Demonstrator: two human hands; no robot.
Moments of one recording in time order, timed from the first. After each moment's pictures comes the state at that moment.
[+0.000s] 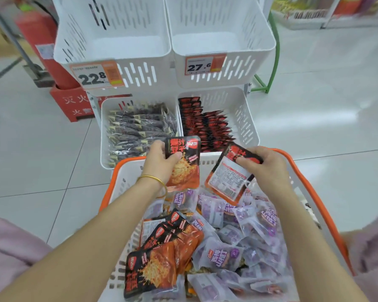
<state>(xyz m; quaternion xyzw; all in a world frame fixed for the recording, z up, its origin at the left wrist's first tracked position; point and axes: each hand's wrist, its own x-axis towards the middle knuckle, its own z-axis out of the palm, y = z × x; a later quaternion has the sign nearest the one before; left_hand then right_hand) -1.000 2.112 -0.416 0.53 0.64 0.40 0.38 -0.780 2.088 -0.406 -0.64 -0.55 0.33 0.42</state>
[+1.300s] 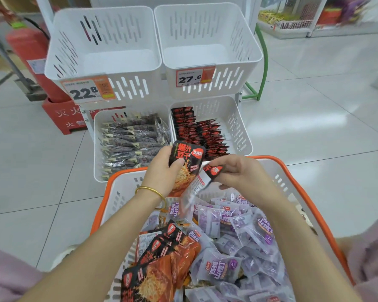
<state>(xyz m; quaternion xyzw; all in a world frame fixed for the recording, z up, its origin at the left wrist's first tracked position) -0.987 2.111 -0.400 0.64 0.60 0.36 0.33 -0.800 2.080 -0.383 -0.52 -0.60 0.48 0.37</state>
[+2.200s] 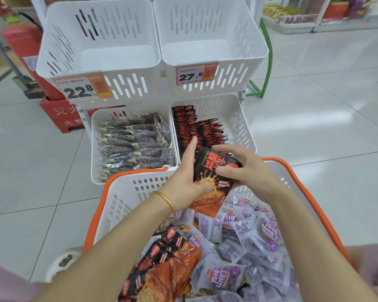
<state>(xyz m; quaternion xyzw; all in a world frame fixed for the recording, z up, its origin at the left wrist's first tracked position) -0.962 2.111 -0.407 0.67 0.47 0.31 0.48 -0.786 2.116 -0.394 -0.50 -0.56 0.55 0.38</state>
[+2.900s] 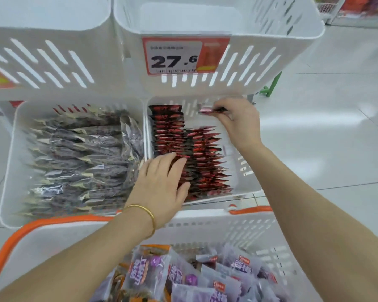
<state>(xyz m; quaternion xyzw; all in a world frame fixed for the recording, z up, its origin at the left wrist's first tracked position) -0.952 2.255 -0.505 0.80 0.59 0.09 0.03 -0.759 2.377 -0.459 -0.54 -0.76 0.03 0.37</state>
